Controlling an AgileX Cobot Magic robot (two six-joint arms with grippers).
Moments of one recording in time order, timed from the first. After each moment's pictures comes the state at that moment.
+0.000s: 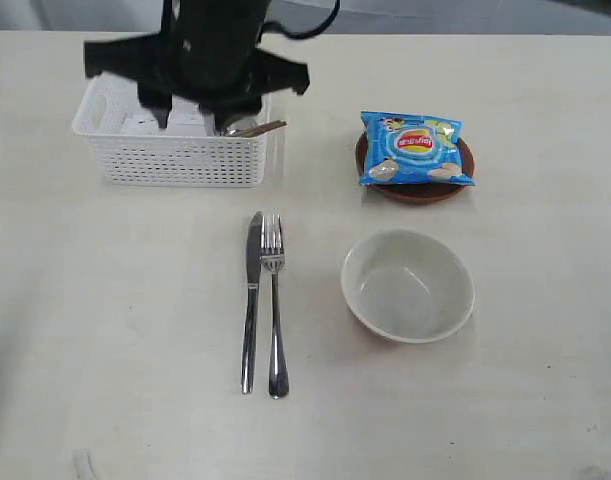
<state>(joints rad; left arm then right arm) -0.15 0.00 0.00 0.11 0.33 -0.09 0.85 2.03 -1.82 0.00 0.98 0.62</state>
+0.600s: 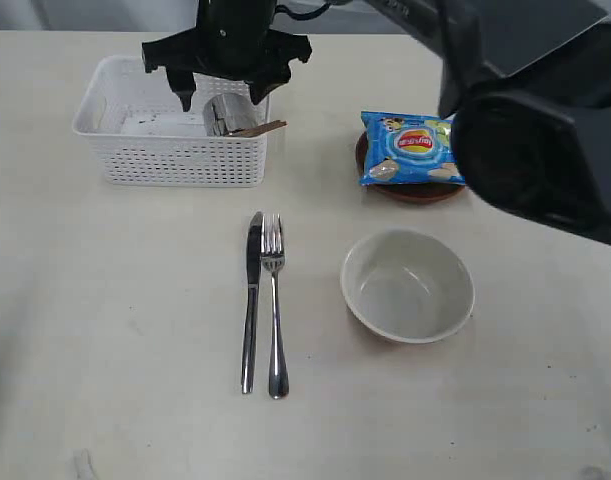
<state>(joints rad) -0.15 0.00 0.00 0.11 0.33 -0.09 0.71 2.44 -2.35 0.05 1.16 0.31</state>
